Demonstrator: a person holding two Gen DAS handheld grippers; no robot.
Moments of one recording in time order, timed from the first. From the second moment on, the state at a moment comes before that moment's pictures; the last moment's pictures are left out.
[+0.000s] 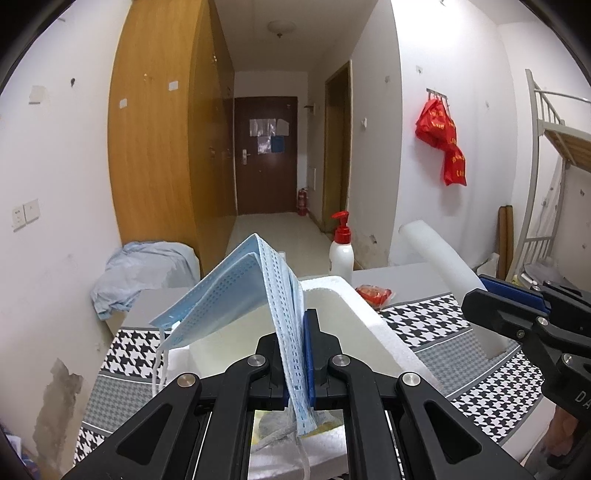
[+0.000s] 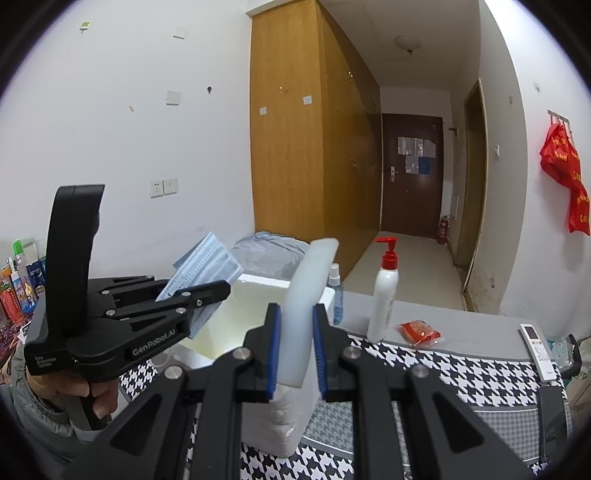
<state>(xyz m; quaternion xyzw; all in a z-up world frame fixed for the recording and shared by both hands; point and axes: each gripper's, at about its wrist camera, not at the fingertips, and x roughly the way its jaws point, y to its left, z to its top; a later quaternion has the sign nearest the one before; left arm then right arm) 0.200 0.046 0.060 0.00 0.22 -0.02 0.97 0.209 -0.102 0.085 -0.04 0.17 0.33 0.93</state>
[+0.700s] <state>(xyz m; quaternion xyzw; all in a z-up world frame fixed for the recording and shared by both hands) 0.202 0.049 0.059 0.01 0.22 -0.02 0.97 0.211 -0.095 0.085 -0.04 0.18 0.31 0.93</state>
